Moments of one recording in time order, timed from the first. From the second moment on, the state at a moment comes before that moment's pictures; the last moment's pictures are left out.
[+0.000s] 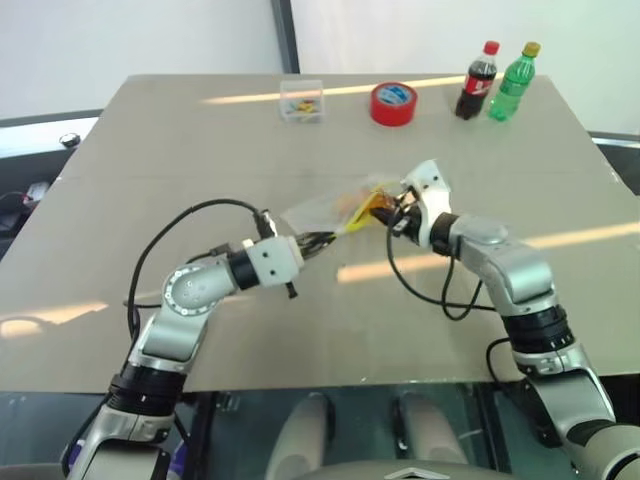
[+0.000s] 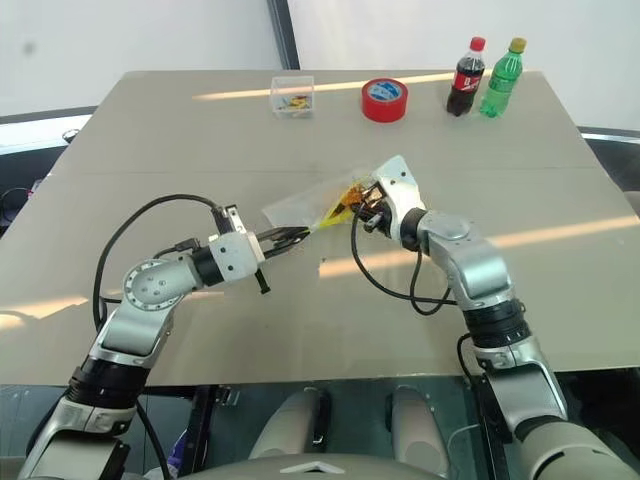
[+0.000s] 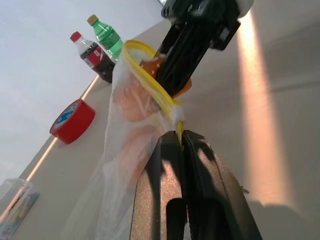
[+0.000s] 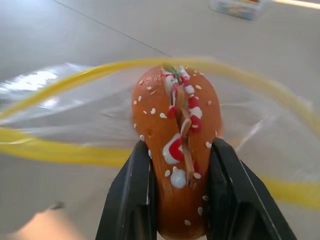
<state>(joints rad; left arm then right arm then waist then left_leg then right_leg) -0.27 0.61 -0.09 -0.10 -0.05 -0.29 -0.81 -0.64 -0.26 0.19 0.00 0.19 0.66 0.49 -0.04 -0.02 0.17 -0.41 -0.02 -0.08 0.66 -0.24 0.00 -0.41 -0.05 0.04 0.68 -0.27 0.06</state>
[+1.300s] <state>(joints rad) -0.32 0.53 0.00 -0.07 -0.20 -0.06 -0.72 -0.44 -0.58 0.28 -0.20 -0.15 0.29 0.60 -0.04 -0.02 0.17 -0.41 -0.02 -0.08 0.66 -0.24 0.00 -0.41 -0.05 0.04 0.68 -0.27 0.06</state>
